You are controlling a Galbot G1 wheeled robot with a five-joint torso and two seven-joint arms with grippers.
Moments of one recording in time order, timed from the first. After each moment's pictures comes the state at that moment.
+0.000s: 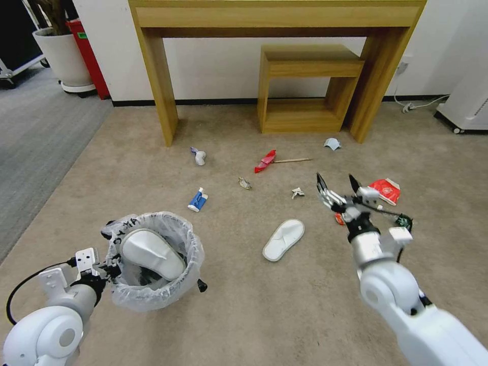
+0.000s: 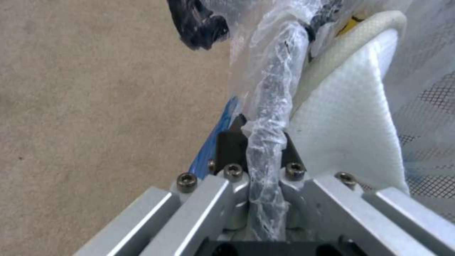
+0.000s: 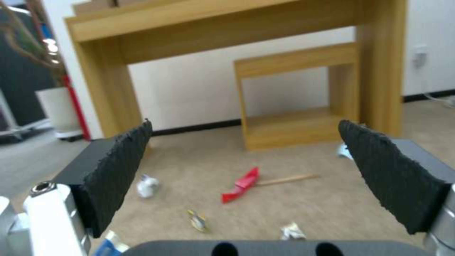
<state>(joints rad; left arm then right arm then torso) 1.56 -1.14 -0.82 -2.18 -0.85 0.64 -0.34 -1.29 0.96 0.35 2.03 0.63 0.16 0.30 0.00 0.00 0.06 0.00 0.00</state>
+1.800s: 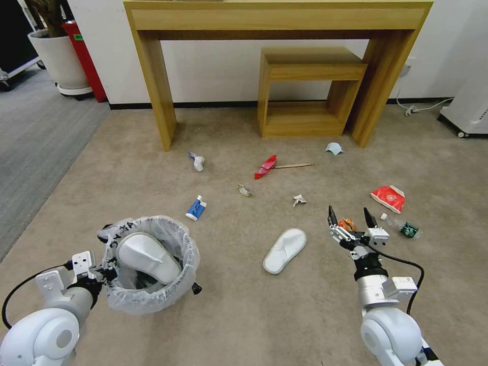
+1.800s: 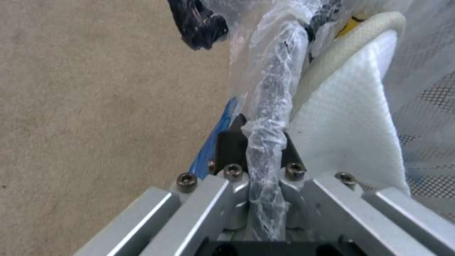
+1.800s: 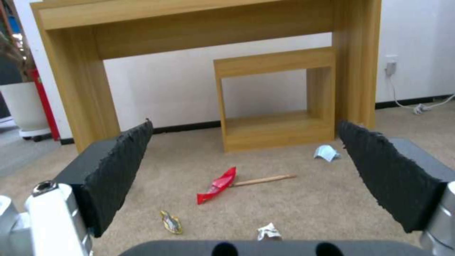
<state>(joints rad) 1.58 -1.12 -0.83 -2.15 -0.86 0.63 -0.34 -1.46 1.11 0.43 2.03 0.44 0.24 0.24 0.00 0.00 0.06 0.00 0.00</state>
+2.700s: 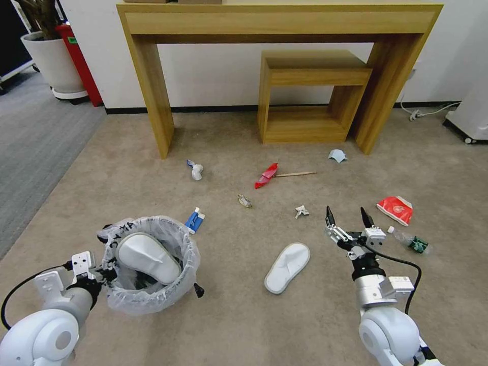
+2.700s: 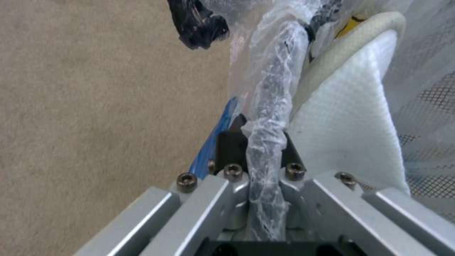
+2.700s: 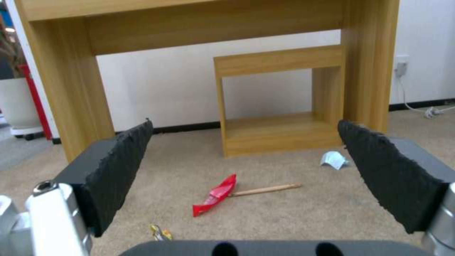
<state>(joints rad) 1.59 -1.12 -0.83 -2.17 -0.86 0.63 -0.34 -1.46 1.10 0.41 2.02 0.43 0.24 0.24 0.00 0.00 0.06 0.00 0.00</state>
